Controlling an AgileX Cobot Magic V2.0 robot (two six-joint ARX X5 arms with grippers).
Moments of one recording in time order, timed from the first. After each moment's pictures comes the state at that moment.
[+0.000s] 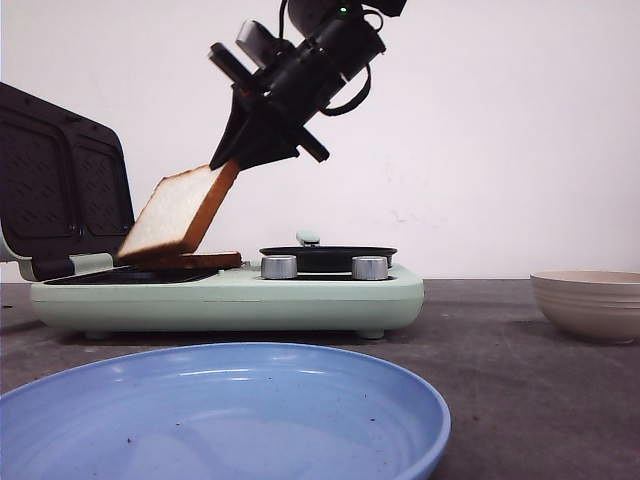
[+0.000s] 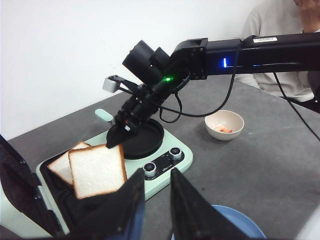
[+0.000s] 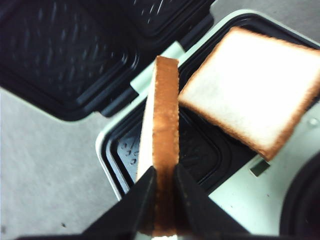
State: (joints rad) left arm -0.55 0.67 1.51 -1.10 0.13 0.11; right arm 0.59 2.22 2.13 -0.67 -0.56 0.08
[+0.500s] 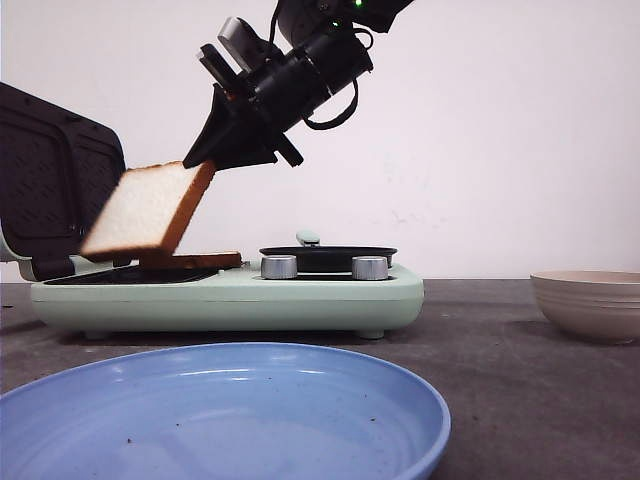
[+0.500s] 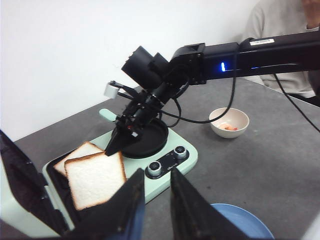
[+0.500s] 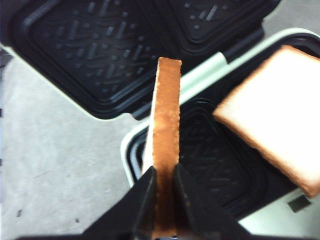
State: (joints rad) left arm -0.55 0.67 1.51 -1.10 0.11 0.13; right arm 0.59 2.25 2.13 -0.62 -0.70 0.00
